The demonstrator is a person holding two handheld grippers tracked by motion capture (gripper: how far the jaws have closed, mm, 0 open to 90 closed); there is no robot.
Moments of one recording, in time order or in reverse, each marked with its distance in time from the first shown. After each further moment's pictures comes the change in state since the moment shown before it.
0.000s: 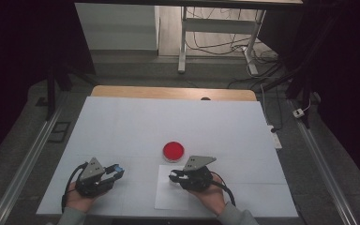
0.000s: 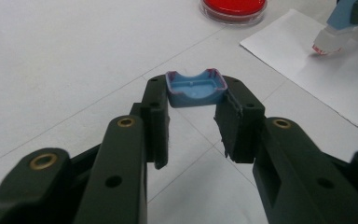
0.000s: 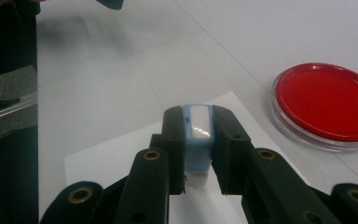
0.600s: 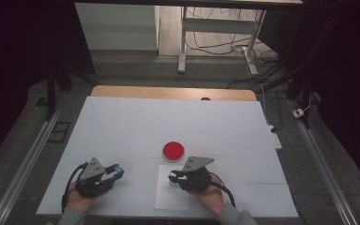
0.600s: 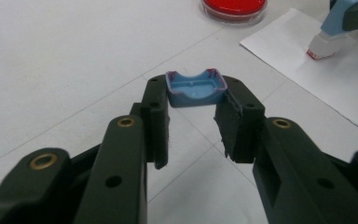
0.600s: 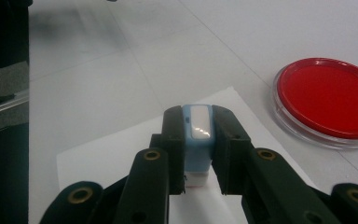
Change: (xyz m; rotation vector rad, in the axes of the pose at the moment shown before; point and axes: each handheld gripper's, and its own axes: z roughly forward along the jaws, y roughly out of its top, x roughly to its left) left arm 0.000 0.000 0.000 0.001 0.001 0.001; right arm 0.001 -0.003 0.005 0.010 -0.011 -0.008
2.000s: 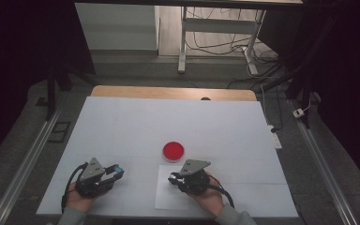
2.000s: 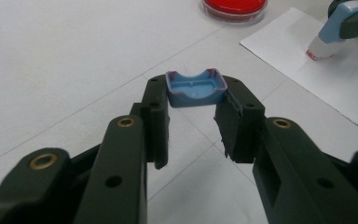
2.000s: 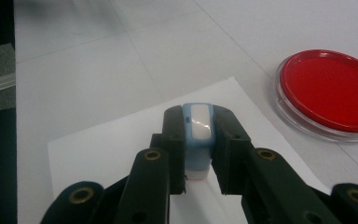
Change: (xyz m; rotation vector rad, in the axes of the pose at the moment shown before) left arm 0.000 0.000 0.000 0.001 0.002 -0.001; right arm 0.007 -0.002 0.003 0.044 -0.043 -0.049
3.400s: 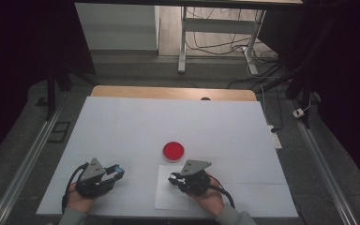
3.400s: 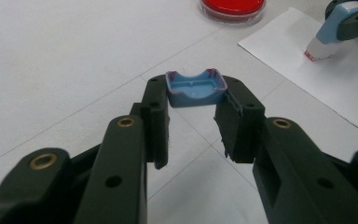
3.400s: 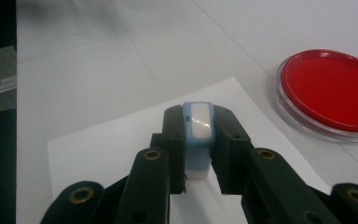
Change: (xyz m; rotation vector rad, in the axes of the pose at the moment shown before) left arm -0.002 0.001 0.000 -0.001 0.001 0.004; right arm -0.001 -0.003 0.000 -0.013 0.009 0.004
